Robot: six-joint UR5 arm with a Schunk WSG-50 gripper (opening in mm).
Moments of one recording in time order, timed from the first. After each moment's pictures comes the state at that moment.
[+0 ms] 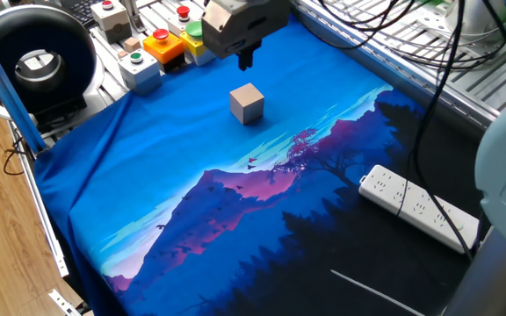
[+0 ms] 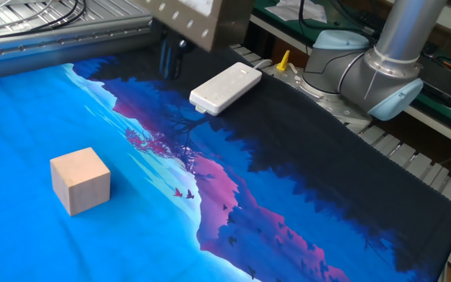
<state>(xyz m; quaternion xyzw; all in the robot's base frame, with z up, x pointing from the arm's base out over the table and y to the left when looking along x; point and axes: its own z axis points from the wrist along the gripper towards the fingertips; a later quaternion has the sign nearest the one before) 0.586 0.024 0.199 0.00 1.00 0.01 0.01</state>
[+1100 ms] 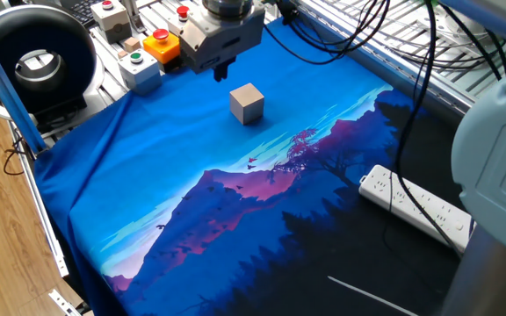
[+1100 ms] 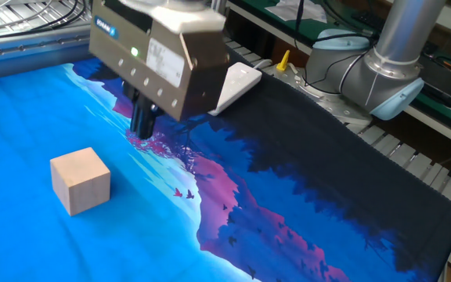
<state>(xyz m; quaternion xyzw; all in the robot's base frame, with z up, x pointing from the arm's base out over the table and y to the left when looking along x) 0.629 0.045 0.152 0.01 1.00 0.02 0.05</state>
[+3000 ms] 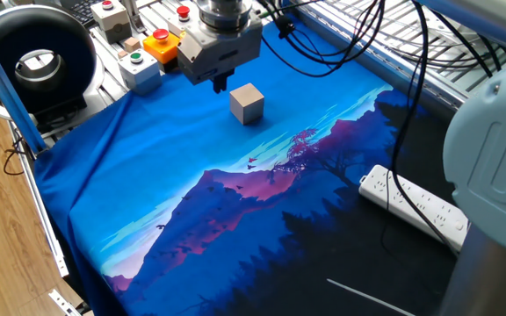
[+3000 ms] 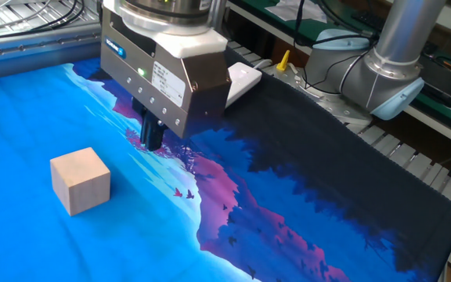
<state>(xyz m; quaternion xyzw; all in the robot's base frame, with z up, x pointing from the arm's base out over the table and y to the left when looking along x) 0.615 0.048 0.137 0.04 1.00 0.01 0.02</state>
